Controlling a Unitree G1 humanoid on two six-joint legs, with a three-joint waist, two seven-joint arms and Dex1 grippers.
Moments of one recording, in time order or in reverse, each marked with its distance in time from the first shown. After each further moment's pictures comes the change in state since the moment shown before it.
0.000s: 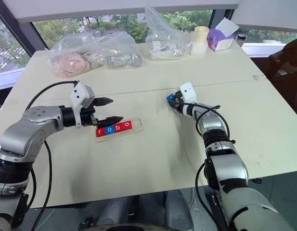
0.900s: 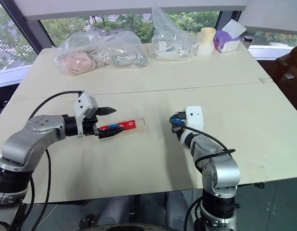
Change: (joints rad) left arm 0.067 -0.008 -0.023 -0.058 -0.001 0.002 -0.010; right arm 0.656 0.306 -0.094 -1.600 0.138 1.218 -0.517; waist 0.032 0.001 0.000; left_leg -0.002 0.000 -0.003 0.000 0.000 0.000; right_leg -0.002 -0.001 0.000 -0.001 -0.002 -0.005
